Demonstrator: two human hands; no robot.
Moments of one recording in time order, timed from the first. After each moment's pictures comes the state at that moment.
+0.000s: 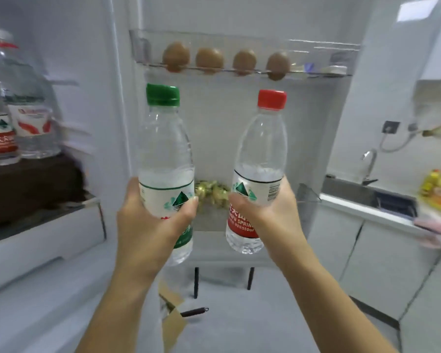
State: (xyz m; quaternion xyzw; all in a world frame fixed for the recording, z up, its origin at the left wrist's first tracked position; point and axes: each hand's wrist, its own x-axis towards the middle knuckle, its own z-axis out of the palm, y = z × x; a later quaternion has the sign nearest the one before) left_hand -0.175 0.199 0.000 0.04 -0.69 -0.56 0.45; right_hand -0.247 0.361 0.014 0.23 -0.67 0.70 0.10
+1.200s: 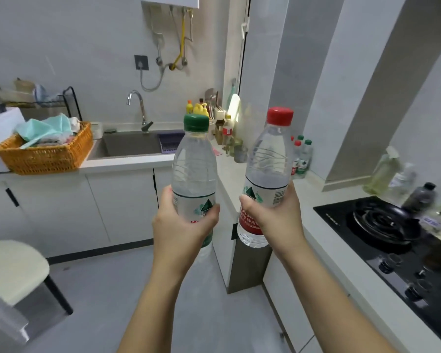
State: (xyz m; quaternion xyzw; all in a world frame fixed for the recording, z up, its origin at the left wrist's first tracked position) left_hand -0.416 0.671 -0.085 -0.22 -0.70 -0.68 0.03; right_hand -0.342 0.814 -0.076 -0.18 -0.71 0.55 0.40
